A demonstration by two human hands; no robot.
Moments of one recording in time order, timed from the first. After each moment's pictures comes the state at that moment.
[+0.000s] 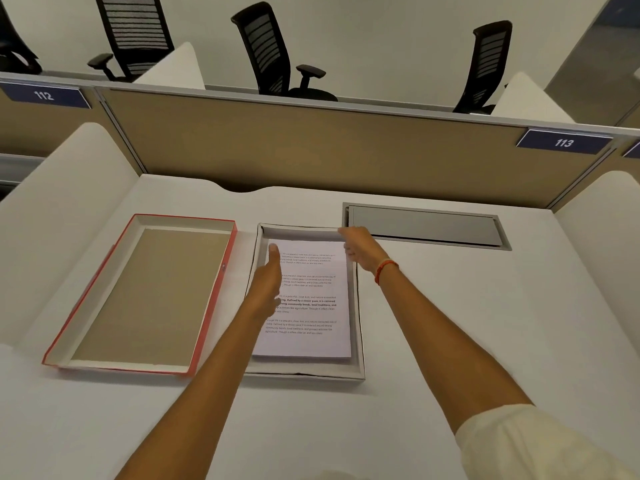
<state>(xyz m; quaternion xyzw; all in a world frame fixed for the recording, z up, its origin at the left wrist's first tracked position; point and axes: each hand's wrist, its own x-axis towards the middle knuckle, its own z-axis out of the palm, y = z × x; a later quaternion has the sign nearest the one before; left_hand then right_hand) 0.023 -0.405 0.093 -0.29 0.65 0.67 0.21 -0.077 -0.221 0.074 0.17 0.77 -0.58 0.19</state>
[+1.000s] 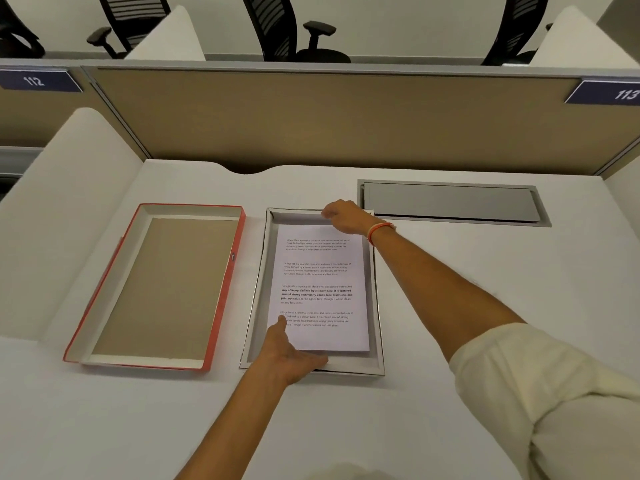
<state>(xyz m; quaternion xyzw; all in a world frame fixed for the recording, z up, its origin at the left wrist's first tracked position) 0.102 -0.387 0.063 -0.52 0.22 0.79 0.26 -0.143 -0.251 0.042 -0.12 0.93 -0.27 0.23</state>
